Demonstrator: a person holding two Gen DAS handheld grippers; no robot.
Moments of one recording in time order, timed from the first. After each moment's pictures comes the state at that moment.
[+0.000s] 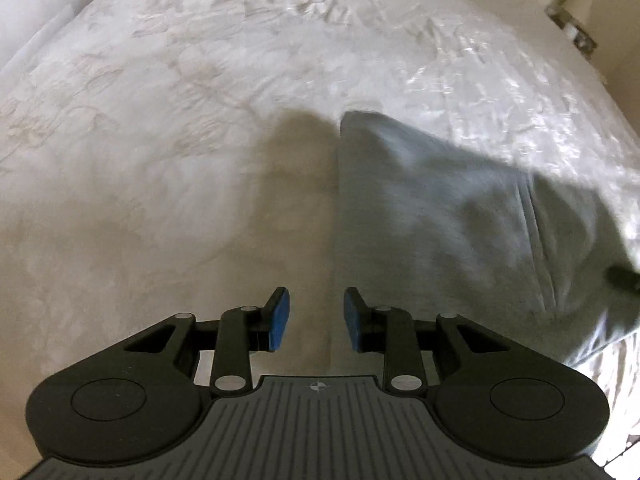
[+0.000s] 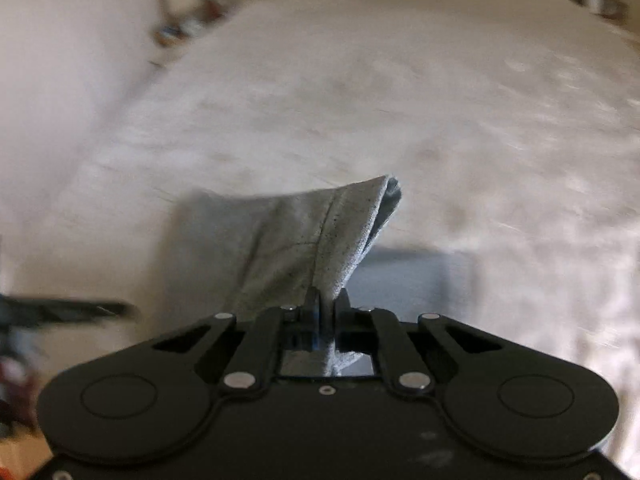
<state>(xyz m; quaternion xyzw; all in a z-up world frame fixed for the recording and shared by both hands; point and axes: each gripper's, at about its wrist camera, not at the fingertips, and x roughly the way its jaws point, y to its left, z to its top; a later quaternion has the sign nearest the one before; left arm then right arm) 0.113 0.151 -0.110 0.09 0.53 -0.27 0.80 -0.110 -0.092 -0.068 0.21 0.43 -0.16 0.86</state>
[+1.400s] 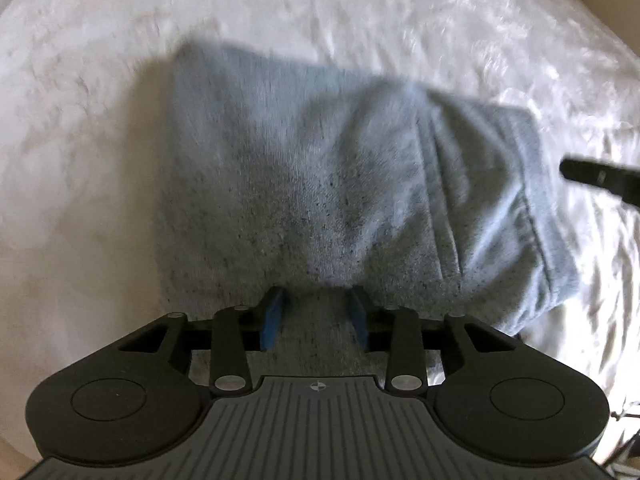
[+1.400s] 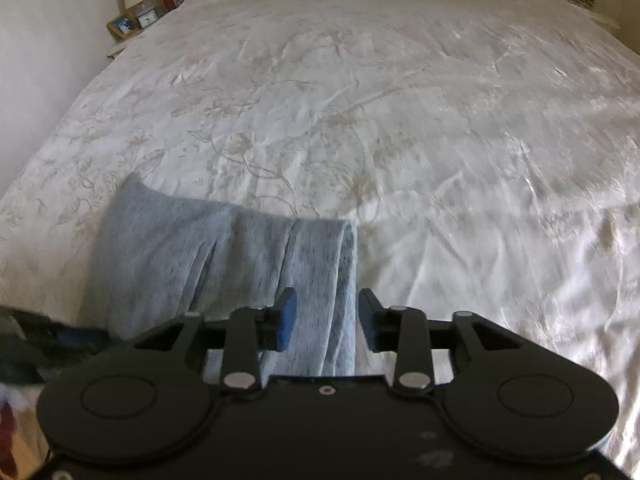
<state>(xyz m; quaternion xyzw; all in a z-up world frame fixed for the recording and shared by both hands) 0.053 0.041 -0.171 0.18 0.58 -0.32 0.73 -0.123 -0.161 -0.120 0.21 0.44 -0.18 0.86</state>
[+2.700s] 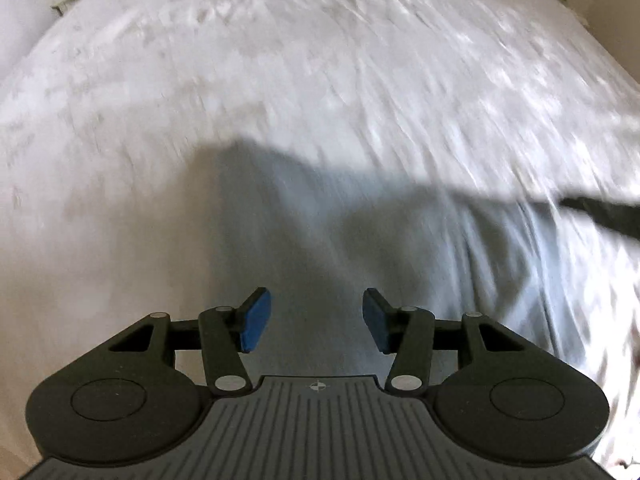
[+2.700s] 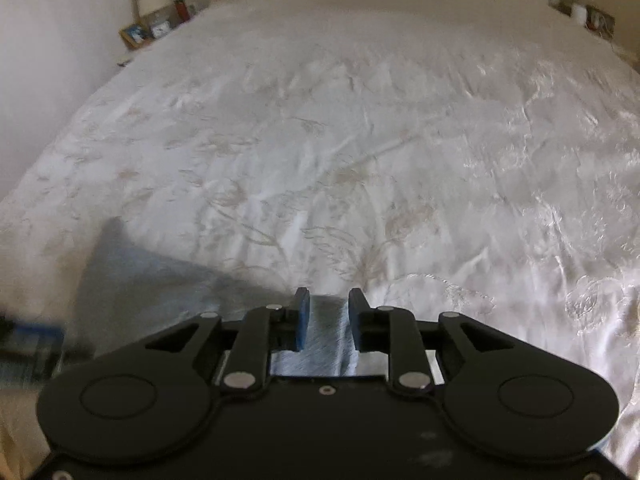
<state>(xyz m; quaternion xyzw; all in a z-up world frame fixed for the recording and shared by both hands) 0.095 0.027 -0.124 0.17 0.52 -0.28 0.79 -0.069 -0.186 -0.125 0.18 0.40 -0.17 0.88</state>
